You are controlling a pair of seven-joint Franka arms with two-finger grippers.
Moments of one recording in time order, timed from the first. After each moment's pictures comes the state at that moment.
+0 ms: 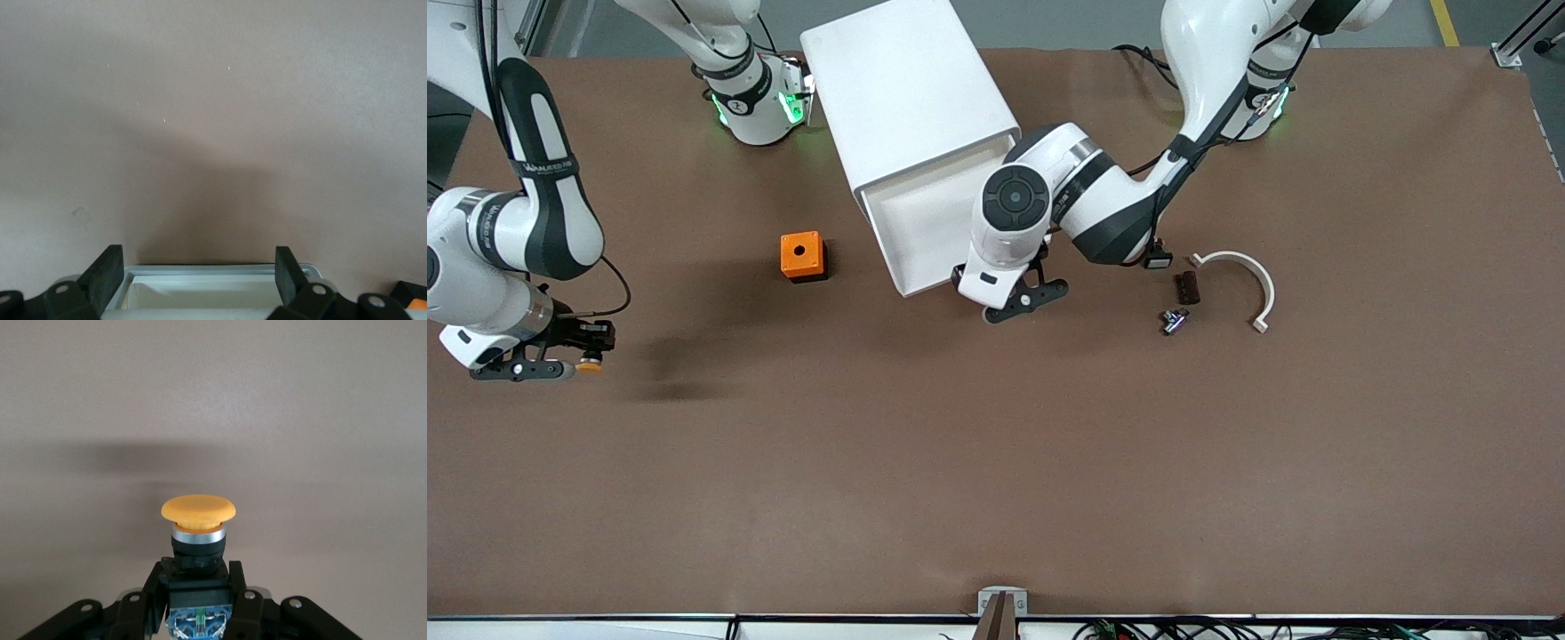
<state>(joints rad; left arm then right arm) -0.59 0.65 -0.29 -1.35 -0.03 1.90 -1.22 -0.19 0.34 -0.08 -2.03 -0.13 2.34 -0.23</state>
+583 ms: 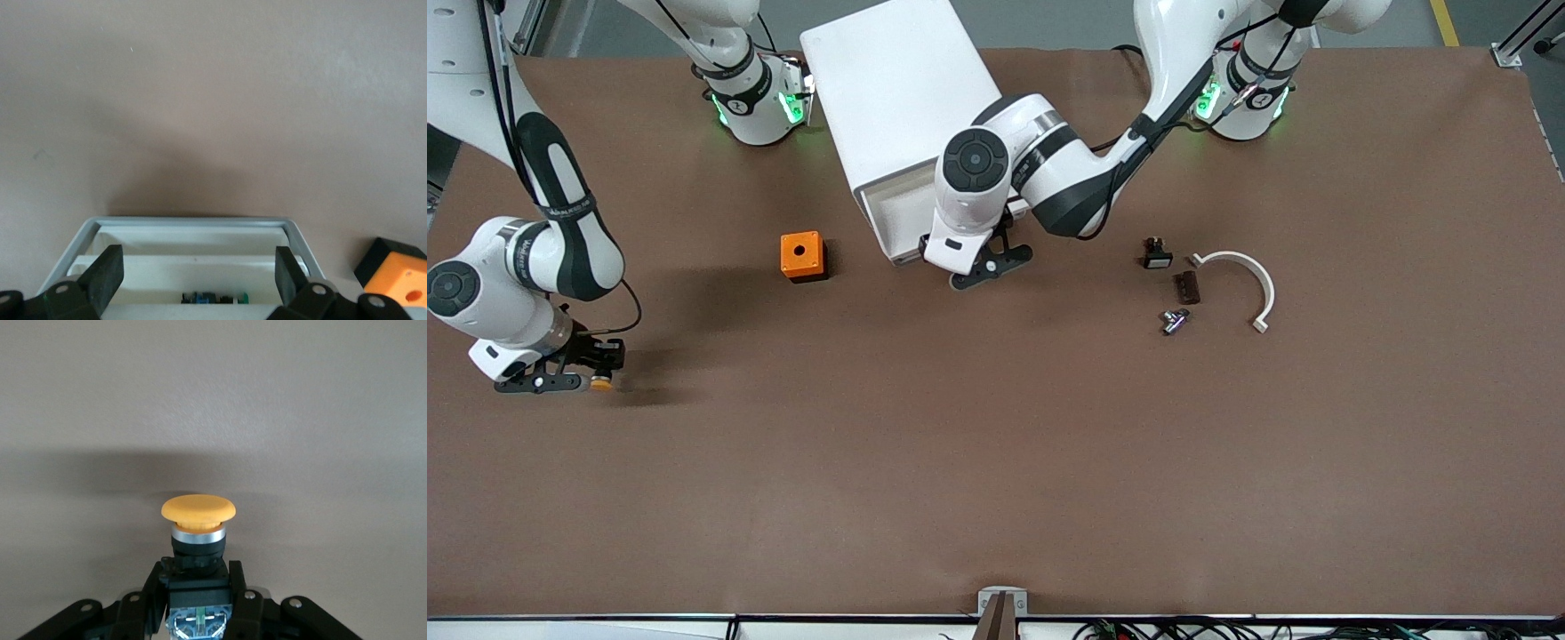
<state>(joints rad) -0.68 0.65 -0.29 -1.35 -0.09 1.94 -1.31 -0.25 0.49 -0.08 -2.03 -0.14 2.55 -0.26</state>
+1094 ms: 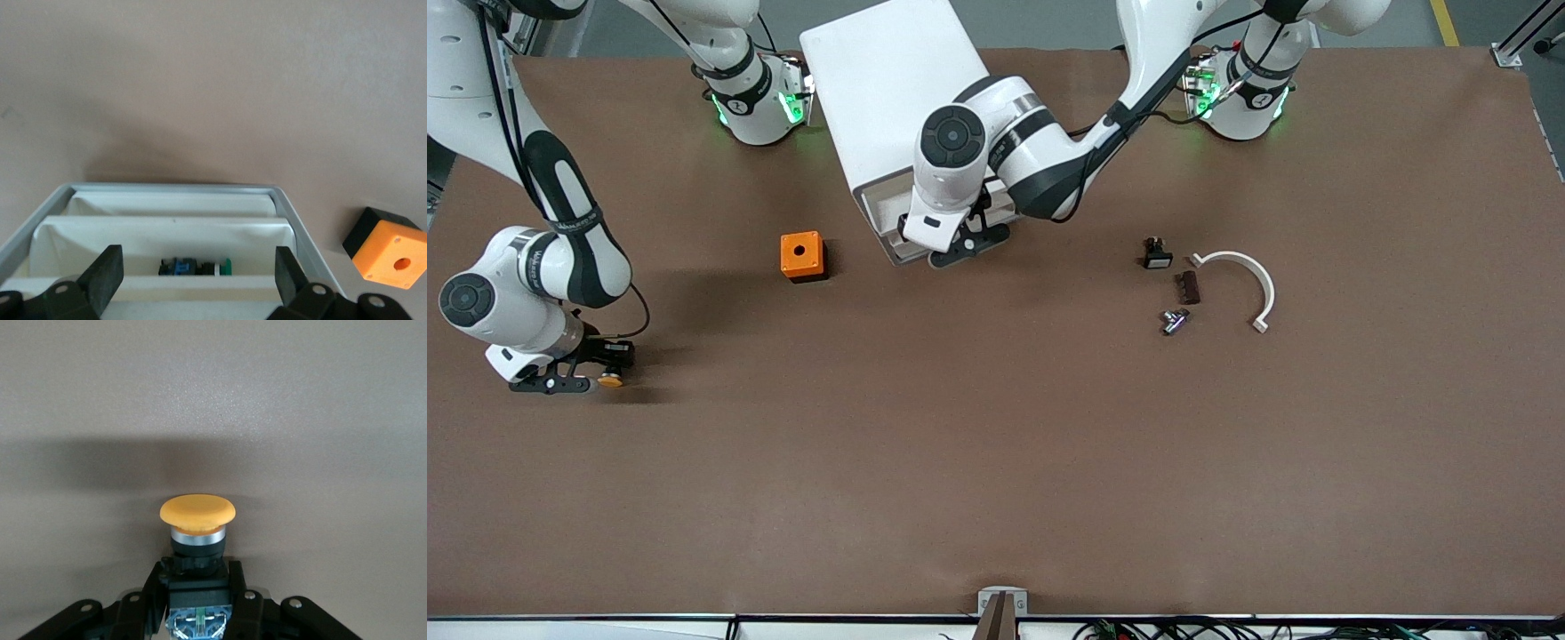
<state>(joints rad) -0.75 0.66 -0.29 -1.35 -0.11 1.98 -1.37 -0.25 0.54 -0.08 -2.02 -0.14 2.55 -0.20</state>
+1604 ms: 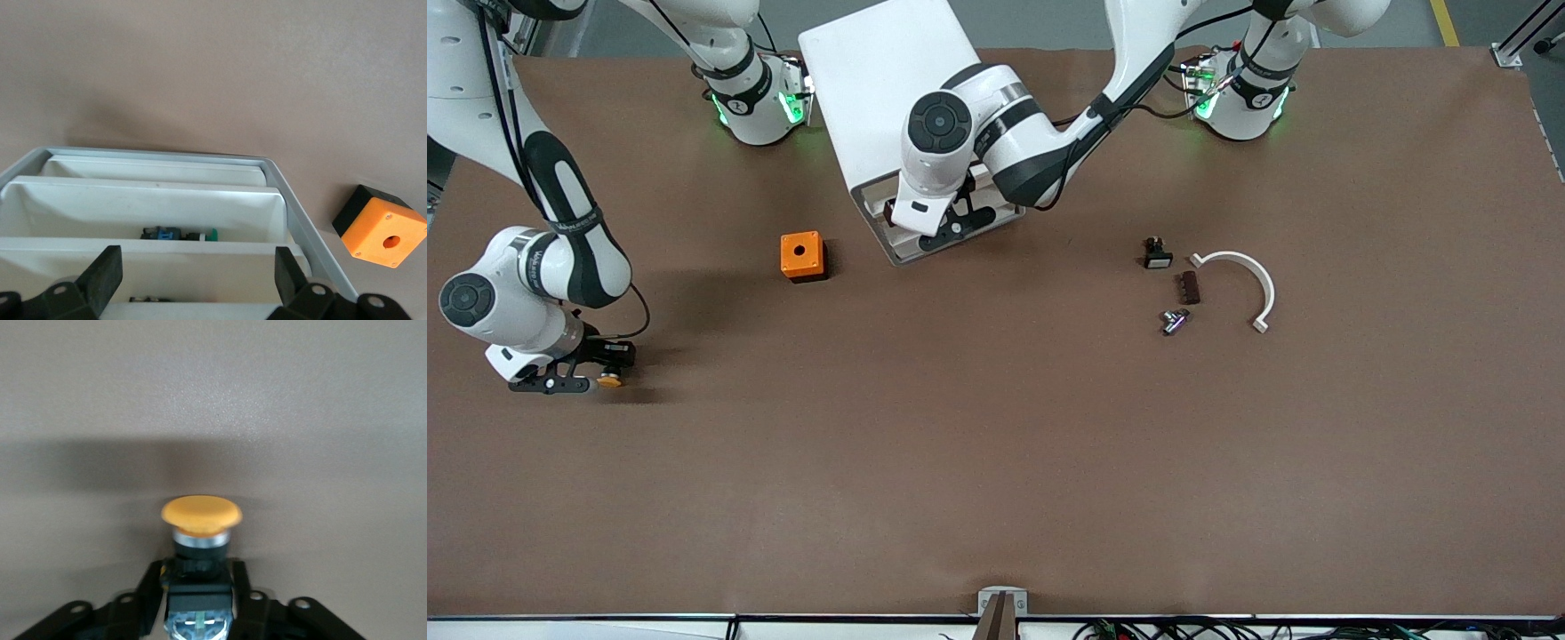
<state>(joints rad) -0.79 0.67 -0.29 -1.35 -0.16 2.02 -1.43 -0.26 0.56 -0.08 -2.02 -0.14 2.57 -0.20</state>
